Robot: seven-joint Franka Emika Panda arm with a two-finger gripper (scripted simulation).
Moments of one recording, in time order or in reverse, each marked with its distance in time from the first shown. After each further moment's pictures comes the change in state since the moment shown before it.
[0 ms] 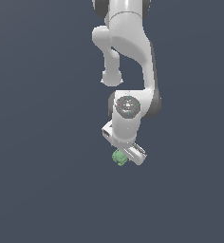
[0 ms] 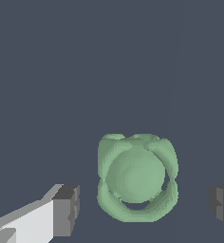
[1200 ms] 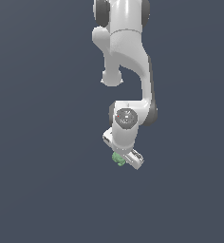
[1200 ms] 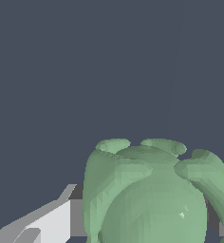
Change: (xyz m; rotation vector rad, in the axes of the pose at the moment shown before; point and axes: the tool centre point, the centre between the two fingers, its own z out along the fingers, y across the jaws) arm 0.000 0.000 0.048 -0.001 -0.001 0.004
